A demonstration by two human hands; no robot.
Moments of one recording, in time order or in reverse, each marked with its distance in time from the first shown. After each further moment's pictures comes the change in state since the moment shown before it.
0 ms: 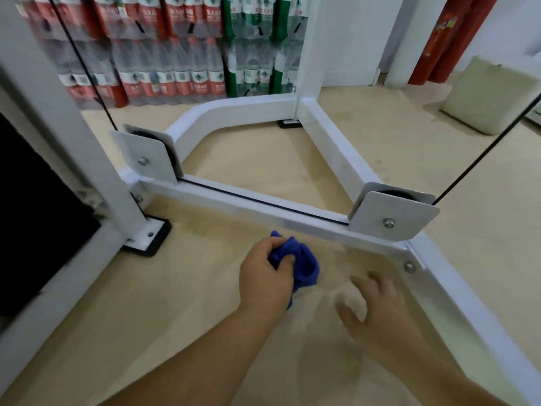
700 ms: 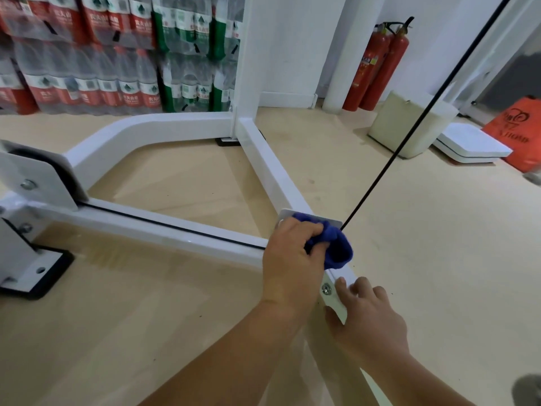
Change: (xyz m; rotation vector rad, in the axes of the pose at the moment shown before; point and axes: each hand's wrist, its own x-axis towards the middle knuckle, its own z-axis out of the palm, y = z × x) left_hand -0.005 0.107 0.142 -0.023 -0.078 0.474; right_hand 0.023 0.071 -0.073 -0.351 0.164 0.085
